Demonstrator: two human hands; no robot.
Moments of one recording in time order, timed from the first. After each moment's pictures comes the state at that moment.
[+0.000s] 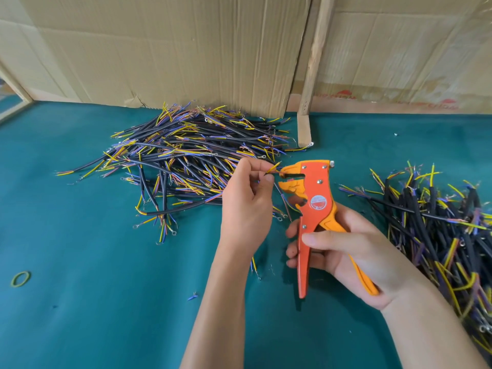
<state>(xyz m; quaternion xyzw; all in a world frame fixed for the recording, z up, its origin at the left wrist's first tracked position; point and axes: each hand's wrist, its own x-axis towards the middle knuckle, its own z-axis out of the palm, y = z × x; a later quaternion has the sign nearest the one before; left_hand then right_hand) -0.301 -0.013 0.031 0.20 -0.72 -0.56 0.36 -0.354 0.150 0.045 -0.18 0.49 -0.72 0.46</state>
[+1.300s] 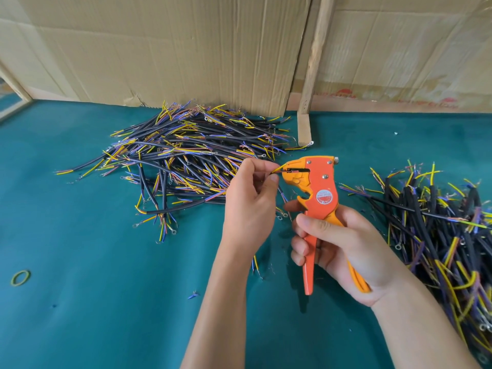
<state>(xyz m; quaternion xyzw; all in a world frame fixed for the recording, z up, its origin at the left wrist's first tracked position) -0.302 -0.010 0.034 0.20 -0.71 -0.57 0.35 -0.349 0.140 0.044 -0.17 0.49 -0.74 0.44</state>
